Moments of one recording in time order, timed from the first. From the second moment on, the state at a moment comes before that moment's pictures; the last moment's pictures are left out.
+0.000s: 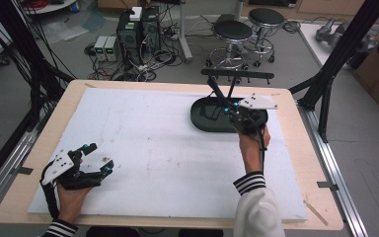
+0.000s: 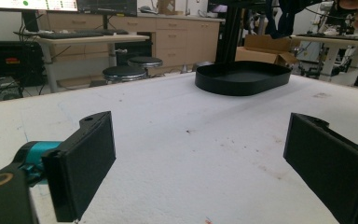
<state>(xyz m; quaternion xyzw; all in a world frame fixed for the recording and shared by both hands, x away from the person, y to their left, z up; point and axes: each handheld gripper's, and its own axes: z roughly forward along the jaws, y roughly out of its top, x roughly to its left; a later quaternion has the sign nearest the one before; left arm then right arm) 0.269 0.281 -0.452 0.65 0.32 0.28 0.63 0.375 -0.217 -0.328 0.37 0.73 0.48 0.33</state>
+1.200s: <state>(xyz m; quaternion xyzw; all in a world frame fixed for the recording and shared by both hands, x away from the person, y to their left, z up) 0.269 0.281 -0.452 0.65 0.31 0.28 0.63 0.441 -0.235 -0.321 0.44 0.69 0.44 0.38</state>
